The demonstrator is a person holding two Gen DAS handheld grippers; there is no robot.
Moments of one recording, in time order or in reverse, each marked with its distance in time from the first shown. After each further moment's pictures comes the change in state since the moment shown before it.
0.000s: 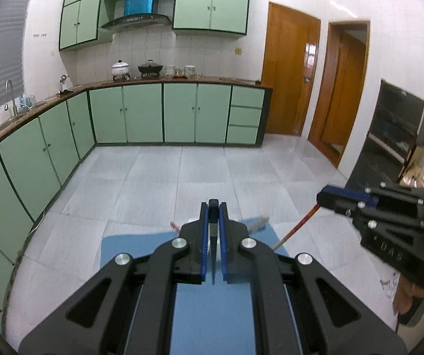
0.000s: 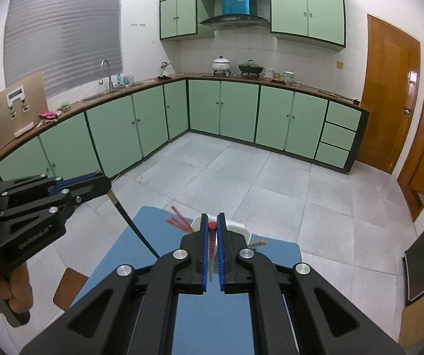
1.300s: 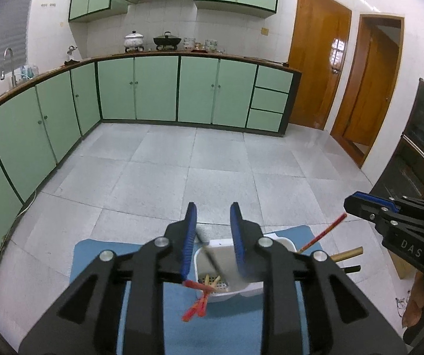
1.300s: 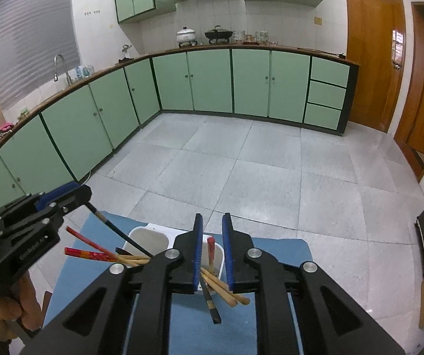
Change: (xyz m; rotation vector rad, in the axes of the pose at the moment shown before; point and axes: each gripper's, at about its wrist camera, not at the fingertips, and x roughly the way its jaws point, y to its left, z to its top) left arm 0.211 0.056 -0.024 -0.075 0.077 0.055; right arm 0.206 -0.090 -0.017 0.152 0.114 -0.054
